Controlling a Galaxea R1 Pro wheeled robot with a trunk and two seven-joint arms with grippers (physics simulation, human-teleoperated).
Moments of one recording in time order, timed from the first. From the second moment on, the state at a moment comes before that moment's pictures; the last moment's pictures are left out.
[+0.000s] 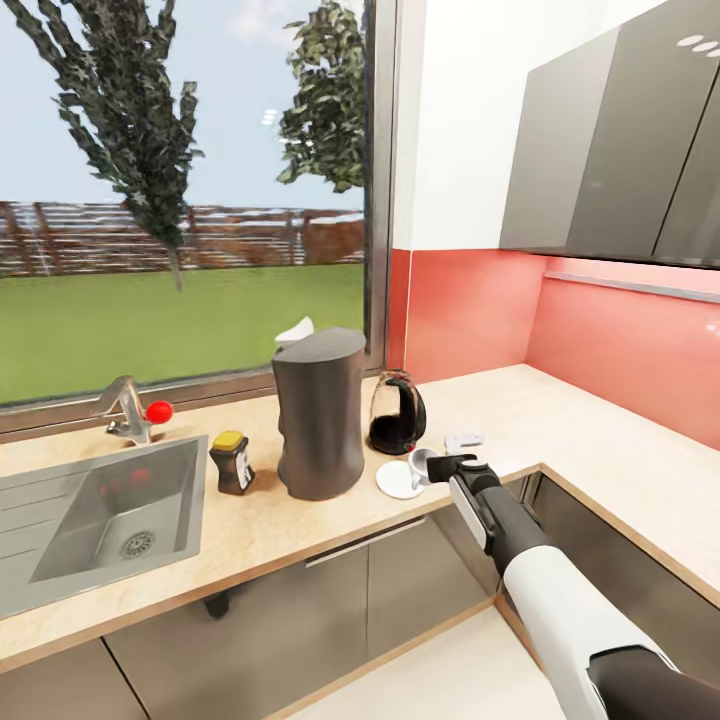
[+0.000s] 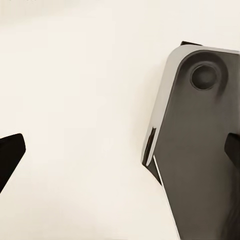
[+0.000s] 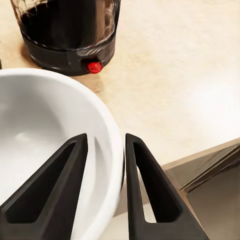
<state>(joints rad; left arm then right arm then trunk) 0.00 0.09 -0.18 0.00 0.38 -0.19 0.11 -0.84 0.06 0.14 -0.72 -0.04 0.49 -0.14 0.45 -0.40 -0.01</state>
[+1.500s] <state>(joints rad) 0.00 0.08 -0.18 0.00 0.38 -0.19 0.11 -0.84 0.06 0.14 -0.67 -0.03 0.38 -0.14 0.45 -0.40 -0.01</state>
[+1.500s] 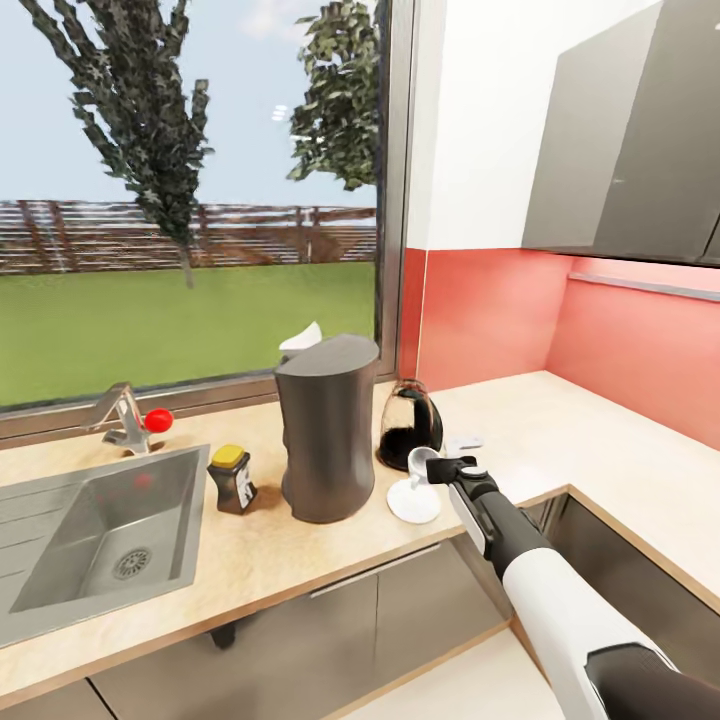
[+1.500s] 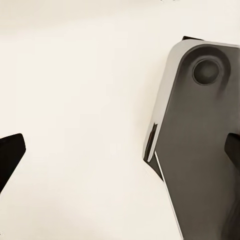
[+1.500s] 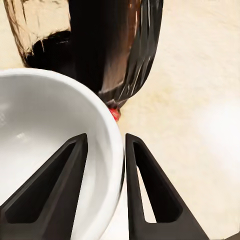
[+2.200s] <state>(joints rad) 0.00 0.08 -0.18 0.00 0.37 -0.18 0.11 -0.84 0.06 0.14 -0.55 -0.03 0.36 -0.14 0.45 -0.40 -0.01</state>
